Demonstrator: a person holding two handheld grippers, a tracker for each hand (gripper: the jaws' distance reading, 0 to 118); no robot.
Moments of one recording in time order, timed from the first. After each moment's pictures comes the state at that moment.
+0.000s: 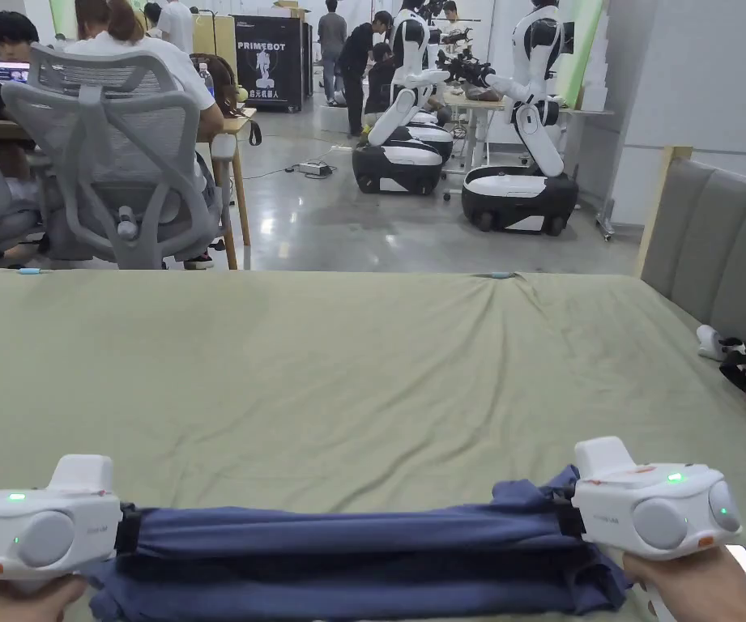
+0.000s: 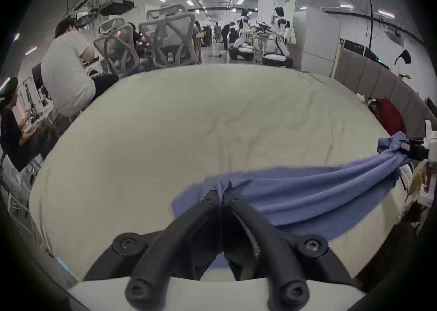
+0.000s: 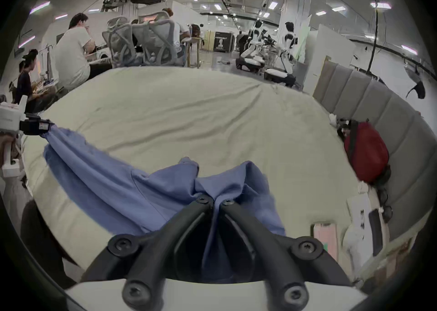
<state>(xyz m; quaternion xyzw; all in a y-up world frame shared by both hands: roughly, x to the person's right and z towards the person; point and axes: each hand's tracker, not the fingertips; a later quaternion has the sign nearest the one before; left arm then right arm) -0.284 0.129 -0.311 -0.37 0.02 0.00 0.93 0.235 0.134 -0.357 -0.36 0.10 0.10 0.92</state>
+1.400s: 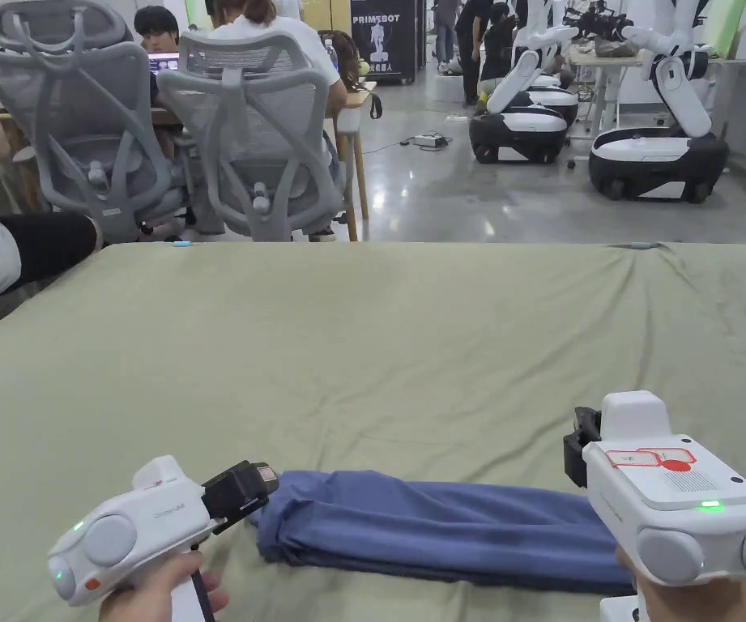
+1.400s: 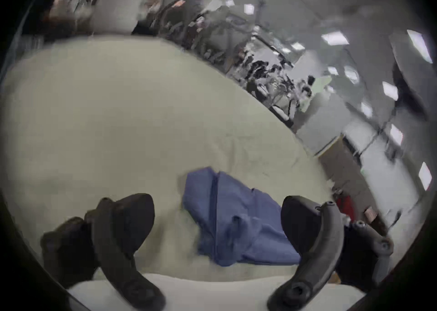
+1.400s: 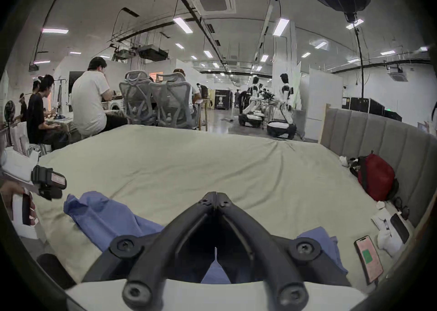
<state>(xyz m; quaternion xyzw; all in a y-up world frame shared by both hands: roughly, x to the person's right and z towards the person) -0.387 0.068 -0.285 -0.29 0.03 0.40 0.87 0.074 0.160 -0.318 -0.15 0.12 0.05 0.98</state>
